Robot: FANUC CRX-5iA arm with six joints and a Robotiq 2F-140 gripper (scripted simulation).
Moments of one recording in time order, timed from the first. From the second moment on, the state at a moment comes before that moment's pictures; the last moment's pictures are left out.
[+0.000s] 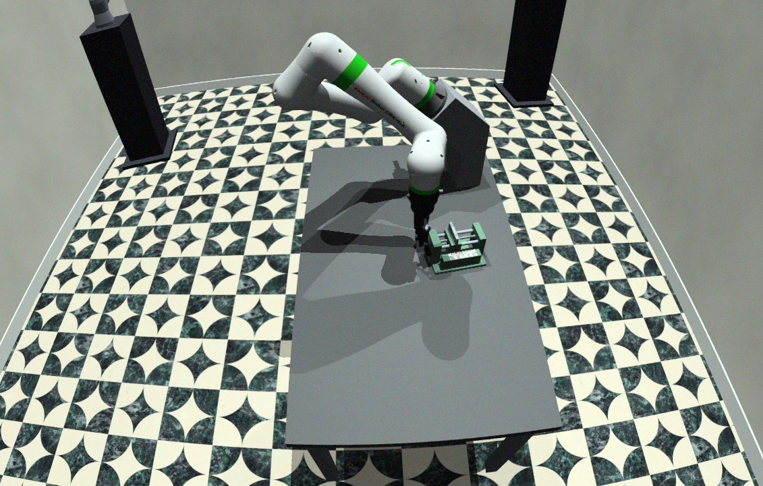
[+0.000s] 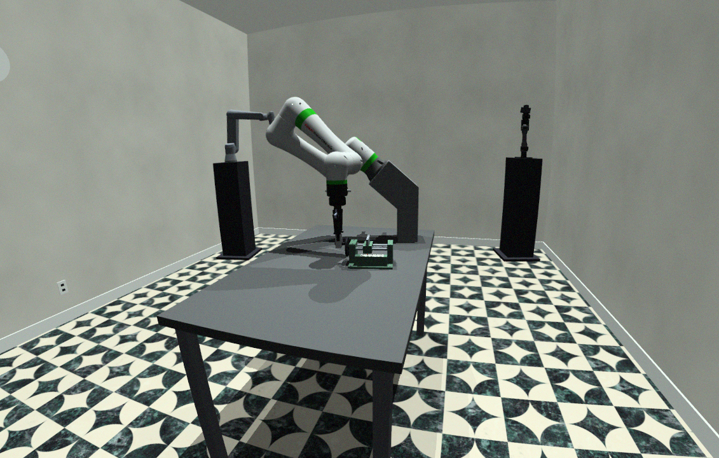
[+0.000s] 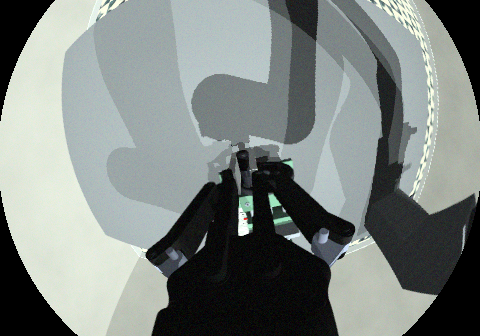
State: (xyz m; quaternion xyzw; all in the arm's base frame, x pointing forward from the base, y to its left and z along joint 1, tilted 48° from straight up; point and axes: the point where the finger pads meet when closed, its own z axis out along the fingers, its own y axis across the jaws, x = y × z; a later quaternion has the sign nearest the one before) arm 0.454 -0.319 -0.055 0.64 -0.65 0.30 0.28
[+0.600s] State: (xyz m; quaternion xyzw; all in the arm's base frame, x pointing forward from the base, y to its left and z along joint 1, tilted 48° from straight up) arm 0.463 -0.339 -0.073 0.64 -0.65 0.30 0.28
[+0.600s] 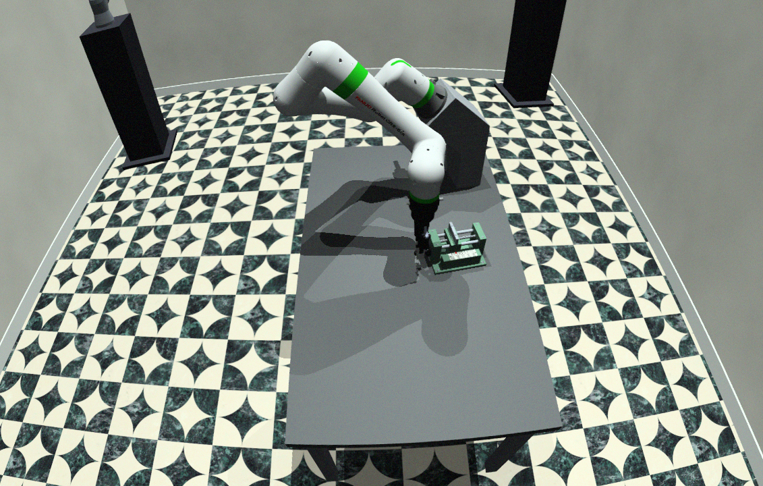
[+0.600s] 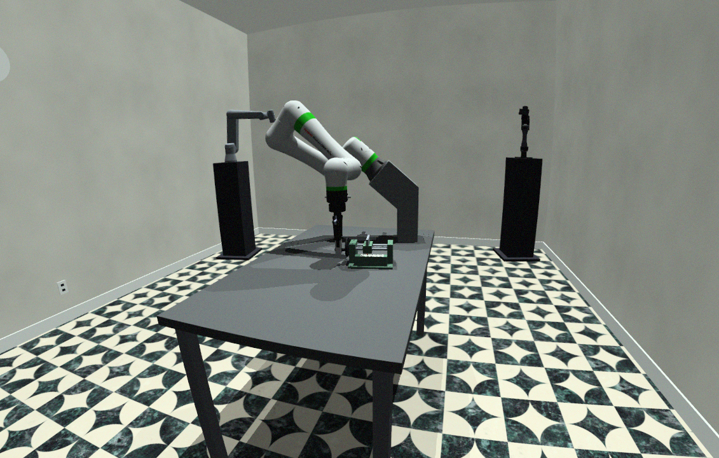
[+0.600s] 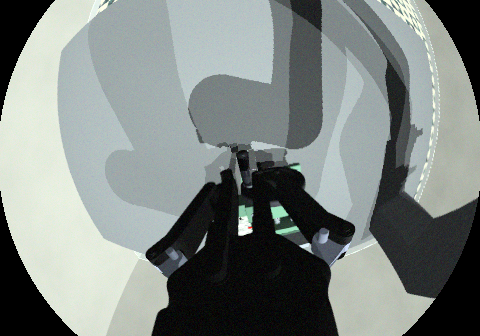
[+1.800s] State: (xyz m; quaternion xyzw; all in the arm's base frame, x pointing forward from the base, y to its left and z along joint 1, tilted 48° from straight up) arm 0.445 -0.358 -0.090 0.64 -0.65 0.30 0.28
